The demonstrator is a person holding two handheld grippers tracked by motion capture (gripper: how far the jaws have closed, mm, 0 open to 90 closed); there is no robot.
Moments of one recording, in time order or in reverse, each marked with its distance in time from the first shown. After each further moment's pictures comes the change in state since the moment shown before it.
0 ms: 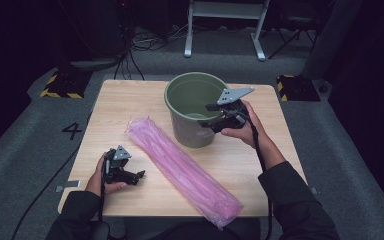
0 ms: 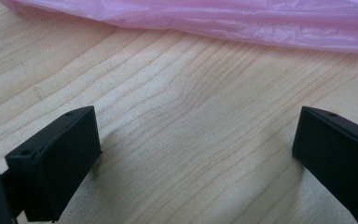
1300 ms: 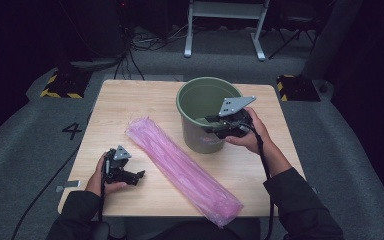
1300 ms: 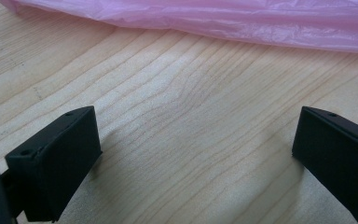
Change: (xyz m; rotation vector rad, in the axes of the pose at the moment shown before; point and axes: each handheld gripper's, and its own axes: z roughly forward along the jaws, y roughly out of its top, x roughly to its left) left arm 0.000 0.000 0.000 0.000 0.000 0.000; right arm 0.021 -0.006 -0.018 0.041 0.013 -0.104
